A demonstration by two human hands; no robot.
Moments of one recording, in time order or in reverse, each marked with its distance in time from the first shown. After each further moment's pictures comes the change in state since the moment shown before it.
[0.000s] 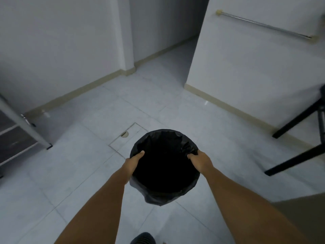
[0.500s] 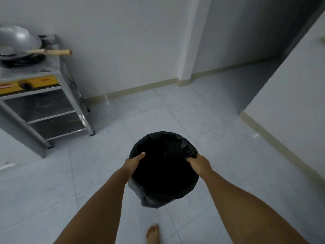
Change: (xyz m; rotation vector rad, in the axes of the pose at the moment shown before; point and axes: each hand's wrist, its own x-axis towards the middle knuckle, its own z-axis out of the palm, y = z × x) left_hand 0.104 0.085 -0.111 -0.292 0.271 0.001; right_hand 0.173 -0.194 0.084 -0.249 -0.260 -0.247
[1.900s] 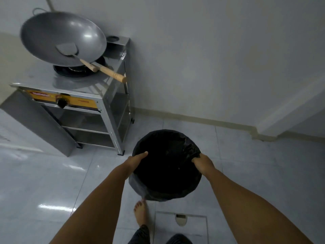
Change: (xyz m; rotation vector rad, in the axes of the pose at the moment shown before) left_hand 0.367 0.333 -0.214 -0.371 0.314 -0.081; right_hand 0.490 -0.486 0.118 -0.372 -0.401 -0.297
